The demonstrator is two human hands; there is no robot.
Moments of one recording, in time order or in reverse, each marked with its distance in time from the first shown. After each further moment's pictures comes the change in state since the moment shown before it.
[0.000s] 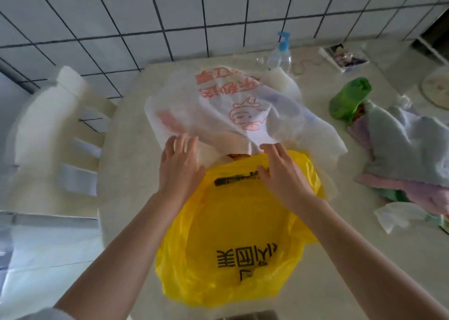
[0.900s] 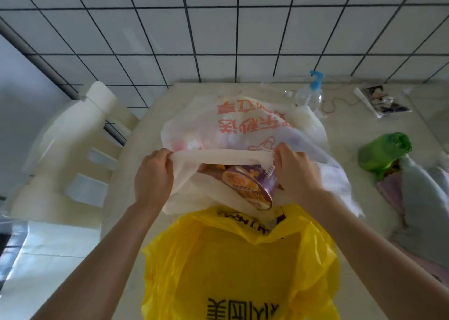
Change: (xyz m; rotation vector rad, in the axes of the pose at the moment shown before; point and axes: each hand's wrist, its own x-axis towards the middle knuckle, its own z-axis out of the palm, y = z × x) left_hand 0.052 -0.056 -0.018 -0.187 0.266 -0.317; right_hand 0.127 0.008 -0.031 -0.182 -0.068 -0.020
